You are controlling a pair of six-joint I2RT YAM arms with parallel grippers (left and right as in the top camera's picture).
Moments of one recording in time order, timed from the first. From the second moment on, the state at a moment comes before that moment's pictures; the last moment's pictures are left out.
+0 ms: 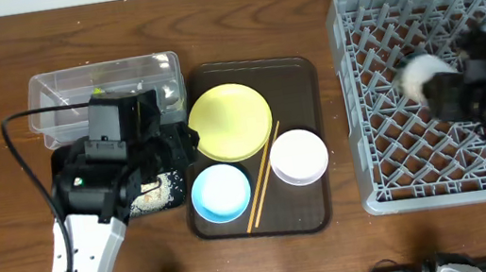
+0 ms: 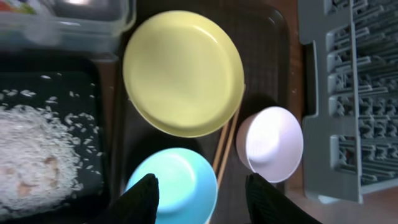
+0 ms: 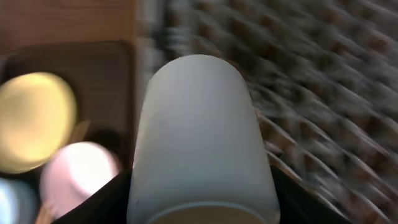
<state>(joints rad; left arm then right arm) -0.19 1.16 1.11 -0.92 0.29 -0.36 -0.20 1.17 1.26 -1.04 -0.14 0.03</state>
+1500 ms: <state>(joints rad) -0.19 1.16 1.11 -1.00 0.25 -0.35 -0.41 1.48 1.37 -1.24 -0.04 0.10</state>
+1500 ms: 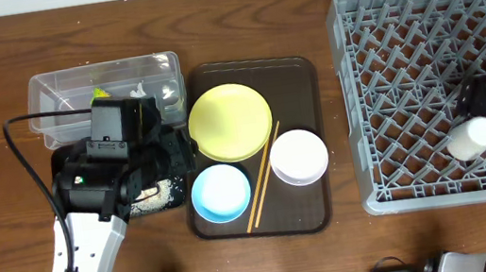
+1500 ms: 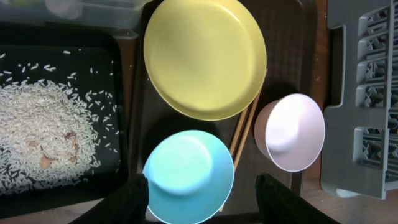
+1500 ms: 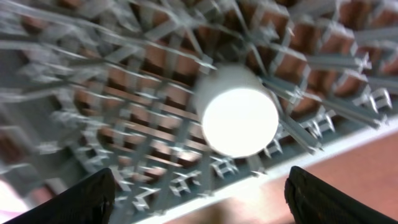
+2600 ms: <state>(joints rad) -0.19 1.24 1.11 -1.13 0.10 -0.38 0.40 1.73 1.39 -0.98 -0.18 -0.03</state>
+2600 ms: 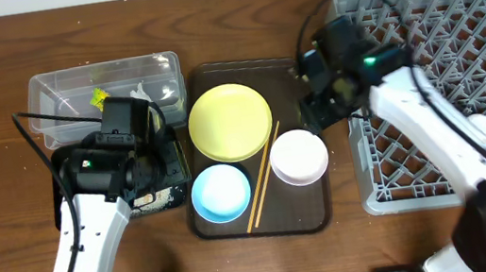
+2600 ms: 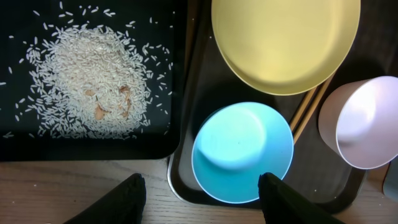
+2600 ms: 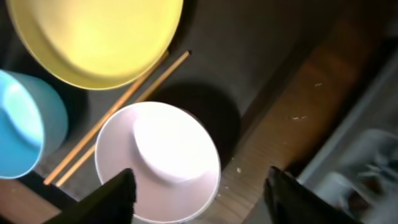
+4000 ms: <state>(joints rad) -0.19 1.24 1.11 -1.13 0.10 -0.38 0.26 1.52 1.40 -0.75 0.41 0.04</state>
